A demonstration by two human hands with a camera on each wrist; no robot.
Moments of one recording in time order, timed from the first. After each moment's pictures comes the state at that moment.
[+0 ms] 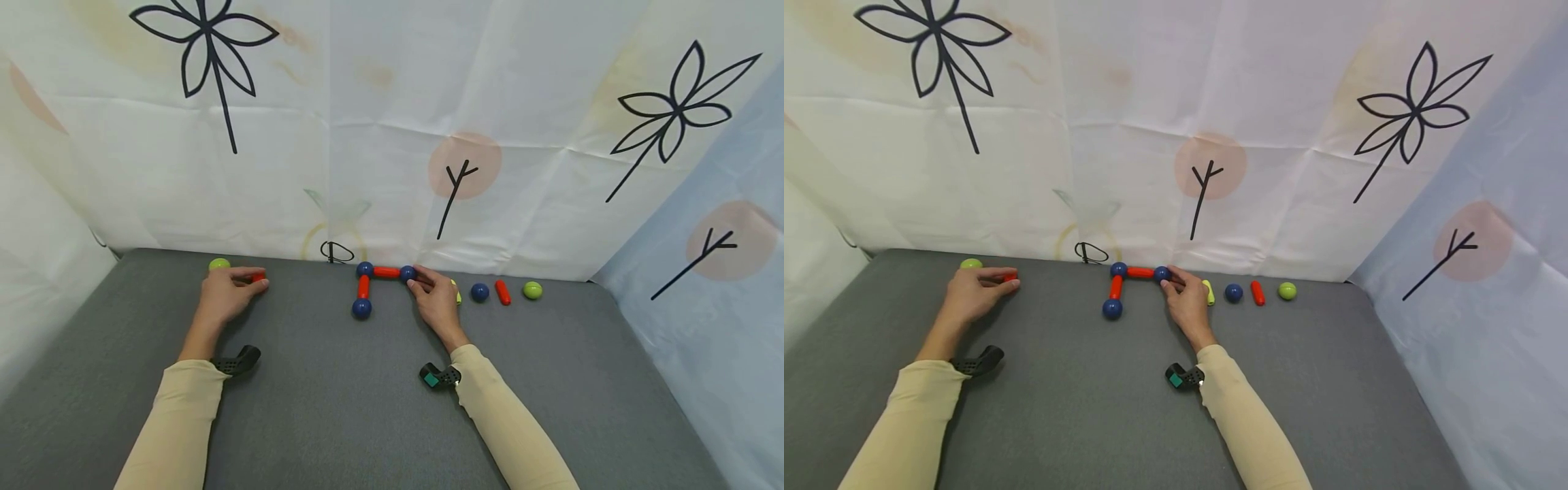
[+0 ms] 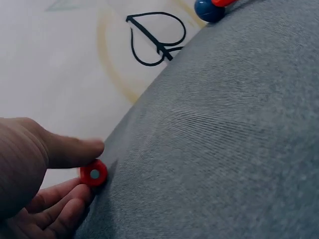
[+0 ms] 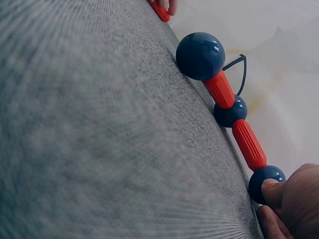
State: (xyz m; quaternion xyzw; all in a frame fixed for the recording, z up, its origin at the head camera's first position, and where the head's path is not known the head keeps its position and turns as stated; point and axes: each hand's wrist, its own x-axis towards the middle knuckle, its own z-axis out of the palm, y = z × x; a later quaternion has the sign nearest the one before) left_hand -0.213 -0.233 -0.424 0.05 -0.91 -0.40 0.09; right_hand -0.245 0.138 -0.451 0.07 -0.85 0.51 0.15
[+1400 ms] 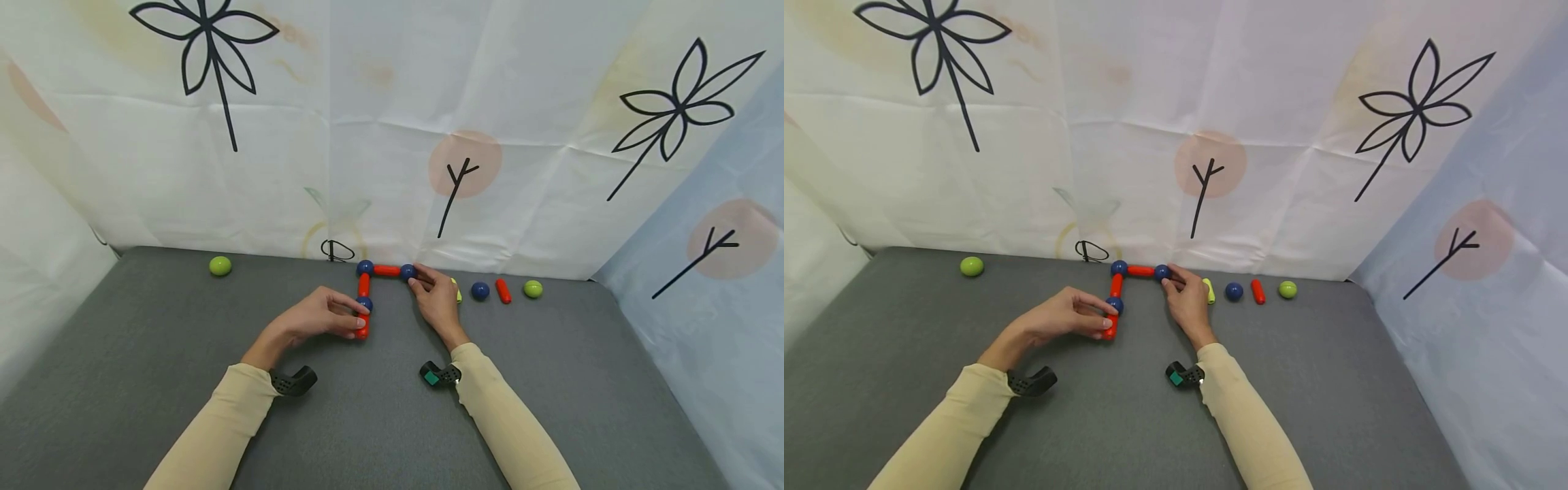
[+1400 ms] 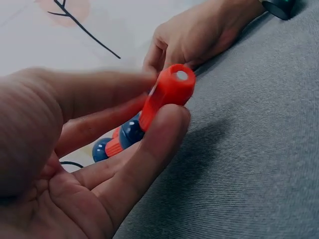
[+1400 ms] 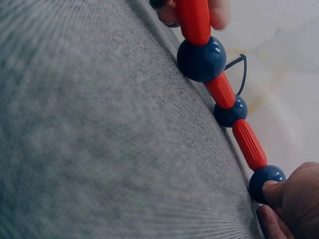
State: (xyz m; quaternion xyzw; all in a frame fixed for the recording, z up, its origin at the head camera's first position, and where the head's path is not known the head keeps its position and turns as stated) left_hand -0.201 -0.118 -0.409 -0.13 -0.72 -0.62 -0.28; right_hand -0.244 0.137 -0.449 0.07 -0.85 0.51 0.16
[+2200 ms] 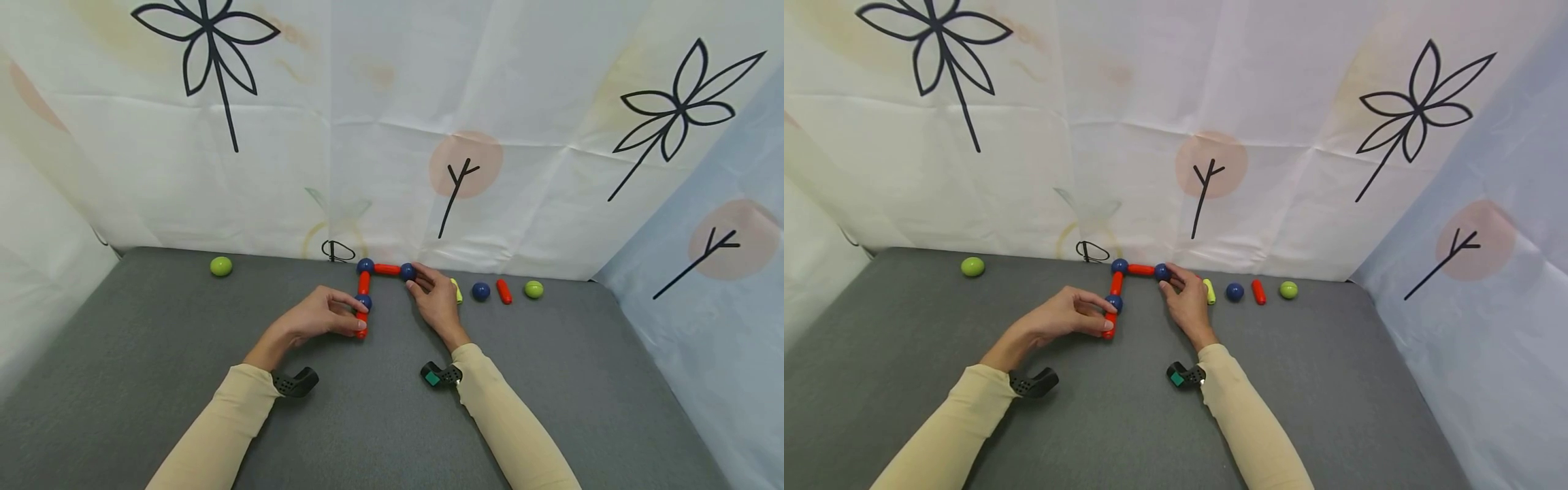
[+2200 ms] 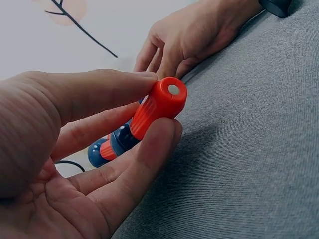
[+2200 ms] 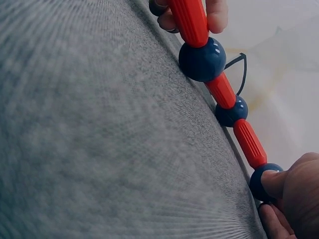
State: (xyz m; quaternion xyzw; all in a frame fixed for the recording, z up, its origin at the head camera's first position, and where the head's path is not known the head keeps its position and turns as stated) left_hand -0.203 -0.116 -0.414 -0.12 -0.71 -0.64 -0.26; right_hand -0.244 0.138 -0.452 0.11 -0.83 0.51 0.16
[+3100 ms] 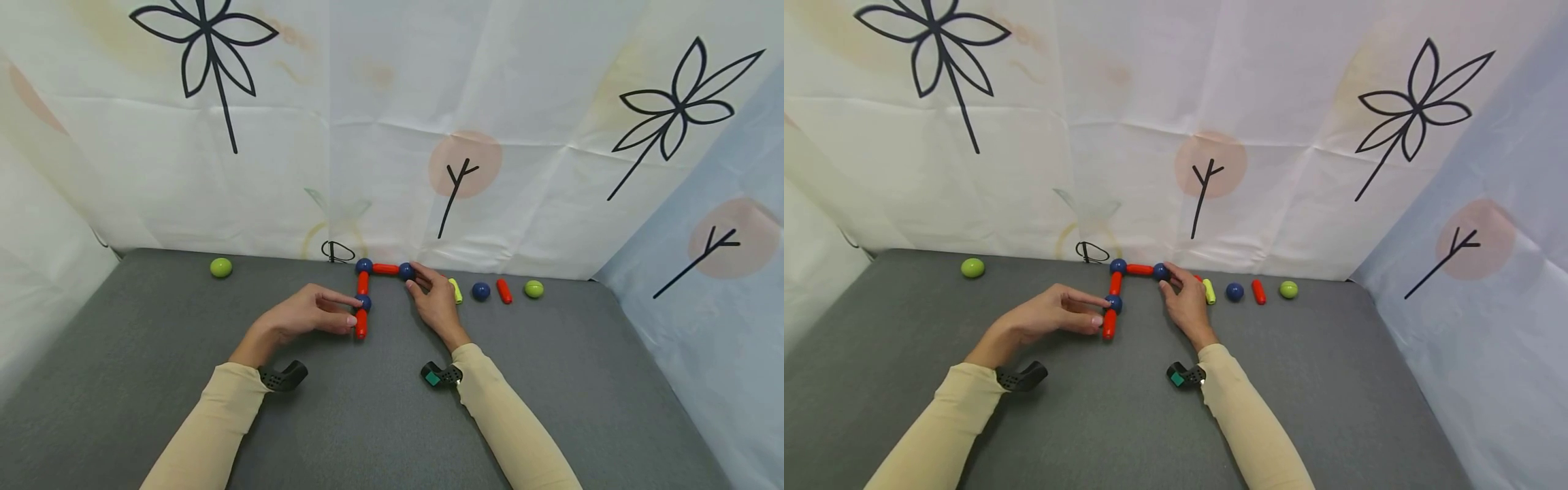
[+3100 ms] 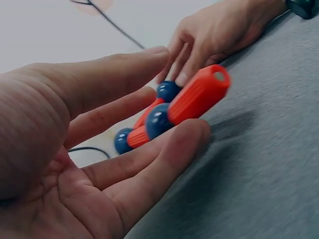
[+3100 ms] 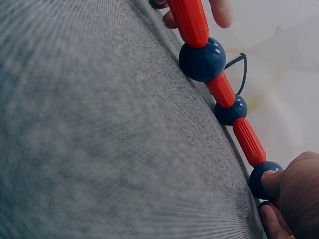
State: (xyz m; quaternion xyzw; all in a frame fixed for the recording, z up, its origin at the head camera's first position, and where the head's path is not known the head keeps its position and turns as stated) left_hand -0.204 -0.138 -0.403 -0.14 -0.72 -0.62 -0.29; right_hand -0.245 0.139 -0.451 0.11 -0.84 0.51 0.13
